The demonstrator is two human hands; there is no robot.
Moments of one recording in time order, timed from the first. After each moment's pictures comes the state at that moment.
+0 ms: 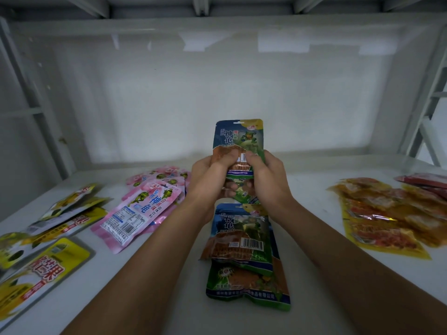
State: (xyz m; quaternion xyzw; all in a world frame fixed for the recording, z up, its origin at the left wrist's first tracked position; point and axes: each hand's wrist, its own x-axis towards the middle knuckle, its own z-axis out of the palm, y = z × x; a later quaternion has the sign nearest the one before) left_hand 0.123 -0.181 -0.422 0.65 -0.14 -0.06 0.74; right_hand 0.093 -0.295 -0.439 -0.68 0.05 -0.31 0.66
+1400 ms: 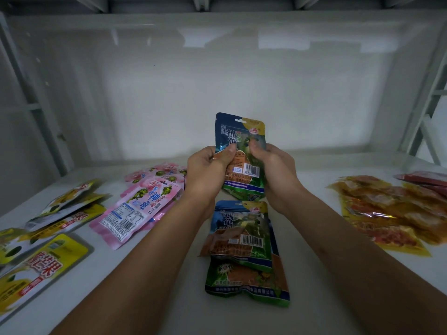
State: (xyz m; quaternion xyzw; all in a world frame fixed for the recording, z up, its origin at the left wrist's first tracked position) left_hand 0.121 -0.182 -0.422 0.62 -0.16 -0.01 0.77; right_hand 0.087 -0.309 -0.425 -0.58 0.06 -0.22 0.78
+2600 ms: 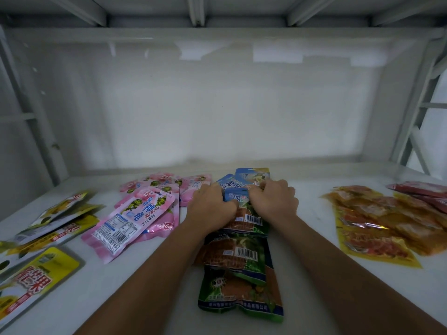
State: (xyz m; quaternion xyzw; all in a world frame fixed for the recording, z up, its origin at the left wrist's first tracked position) left_hand 0.147 -0.187 -0.459 0.92 -0.22 0.01 0.33; right_hand 0.102 -0.329 -0.458 -0.90 0.29 -0.18 0.28
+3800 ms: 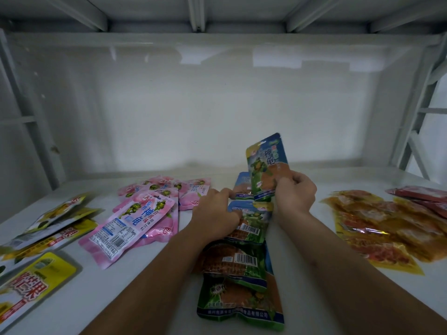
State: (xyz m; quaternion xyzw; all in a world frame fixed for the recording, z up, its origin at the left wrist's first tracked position) left_hand 0.145 -0.188 -0.464 0.91 -0.28 0.02 0.30; right_hand 0.101 -0.343 -0.450 -0.56 0.32 -0.43 0.63
